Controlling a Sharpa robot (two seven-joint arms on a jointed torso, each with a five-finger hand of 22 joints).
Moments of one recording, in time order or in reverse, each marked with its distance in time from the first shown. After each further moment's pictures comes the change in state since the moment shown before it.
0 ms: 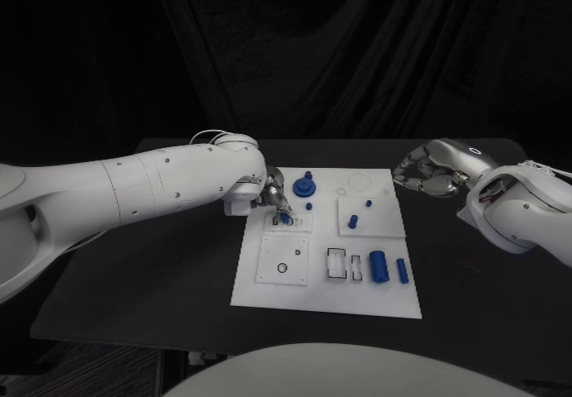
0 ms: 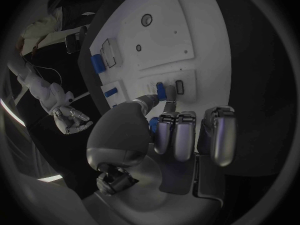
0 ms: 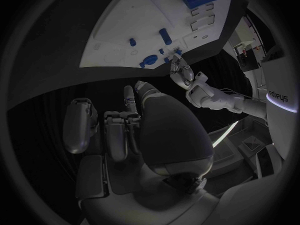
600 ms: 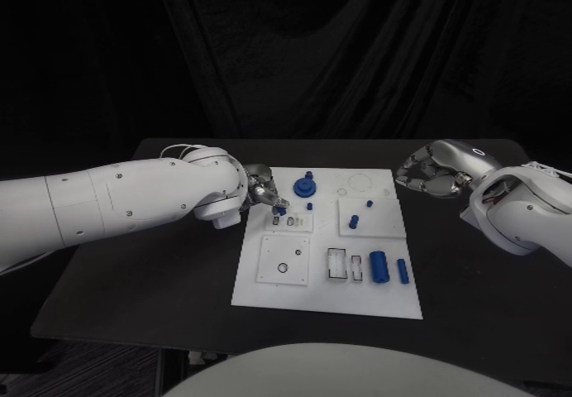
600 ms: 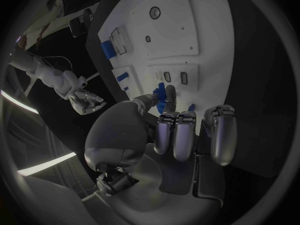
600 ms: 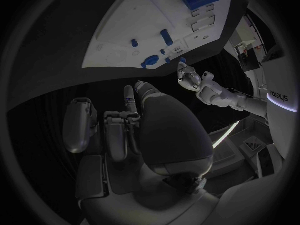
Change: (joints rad) left arm -0.006 -0.186 0.000 0.233 -0.001 -0.292 0.073; left_hand -0.037 -0.026 0.066 -0.034 -0.058 0.000 -0.004 0.009 0.026 0.000 0.000 0.000 0.000 -0.004 -0.004 0.000 0.000 0.000 -0.004 -0.004 -0.016 0.000; right arm -0.002 -0.008 0.000 0.003 0.001 0.000 -0.007; right_hand 0.000 0.000 0.000 0.000 0.000 0.003 -0.003 0.000 -0.001 0.000 0.000 0.000 0.000 0.000 0.000 0.000 0.000 0.000 0.000 0.000 -0.006 0.000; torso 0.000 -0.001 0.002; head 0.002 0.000
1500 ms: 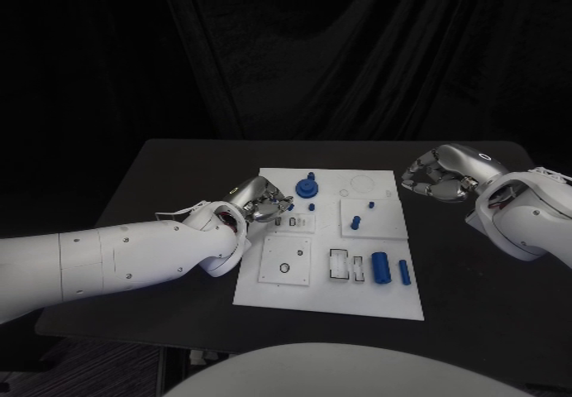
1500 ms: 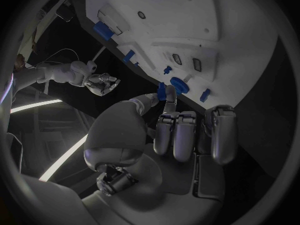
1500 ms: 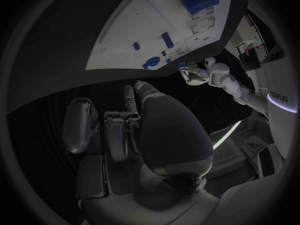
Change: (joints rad) left arm -0.220 -0.057 0.000 0.073 -0.150 -0.656 0.301; left_hand -0.016 -0.016 0.048 -0.021 -0.029 -0.004 0.000 0.019 0.017 0.004 -0.004 0.000 0.000 0.003 -0.003 0.000 0.001 0.000 -0.004 -0.004 -0.007 0.001; right arm -0.012 -0.012 0.000 -0.001 0.002 -0.002 -0.001; right_hand 0.005 -0.005 0.000 0.000 0.000 0.000 0.000 0.000 -0.002 0.000 0.000 0.000 0.000 0.000 0.000 0.000 0.000 0.000 0.000 0.000 0.000 0.001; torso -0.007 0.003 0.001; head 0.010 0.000
